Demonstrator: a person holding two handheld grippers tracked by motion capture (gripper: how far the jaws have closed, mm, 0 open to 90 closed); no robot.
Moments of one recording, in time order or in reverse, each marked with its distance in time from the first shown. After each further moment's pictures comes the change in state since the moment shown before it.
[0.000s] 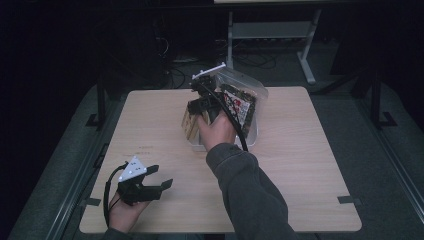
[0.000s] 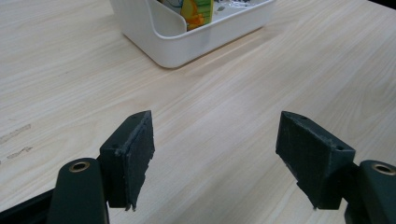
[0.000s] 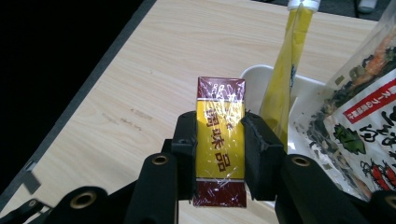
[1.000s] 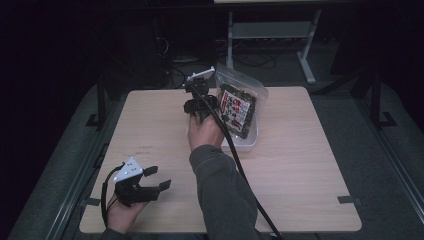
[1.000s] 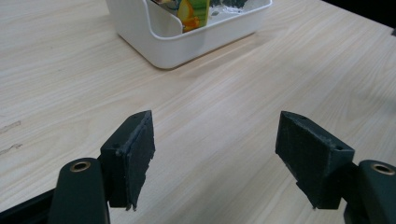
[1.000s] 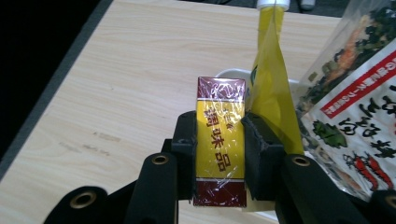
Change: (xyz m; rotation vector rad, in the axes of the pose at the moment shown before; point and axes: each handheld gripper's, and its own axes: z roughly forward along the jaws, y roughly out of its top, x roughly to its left) left arm 0.005 -0.005 -0.005 -0.031 -0.042 -0.035; right arm 0.016 0.002 0.025 -0.027 -0.191 0.095
